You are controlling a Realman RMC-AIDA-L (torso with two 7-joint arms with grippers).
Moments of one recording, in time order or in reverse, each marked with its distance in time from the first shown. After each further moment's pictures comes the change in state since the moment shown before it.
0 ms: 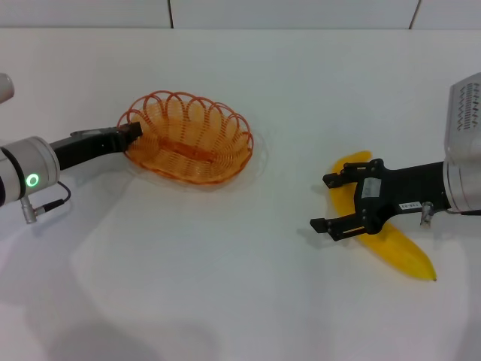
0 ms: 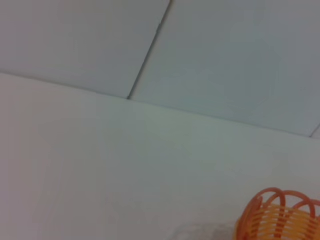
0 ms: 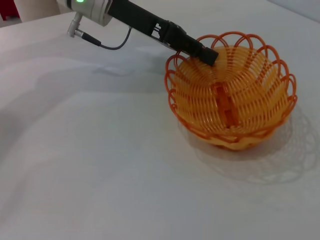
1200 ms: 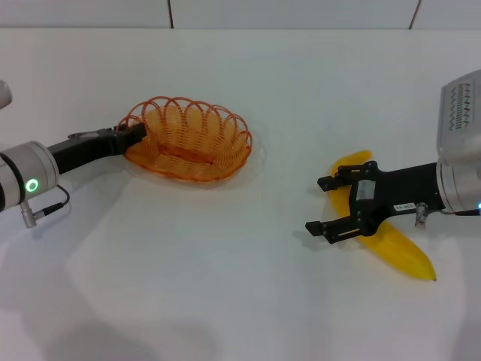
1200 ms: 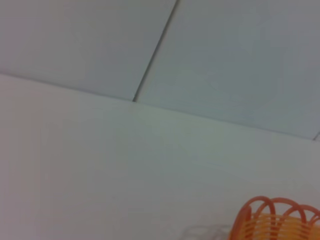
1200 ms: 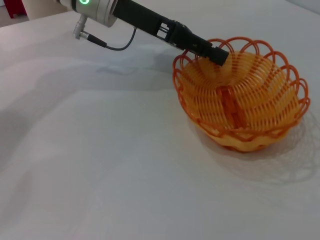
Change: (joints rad) left arm 0.001 0.003 0.004 -0.042 -0.069 -0.004 0.086; right arm 0.023 -0.001 -0.011 0.027 -0.001 0.000 0.002
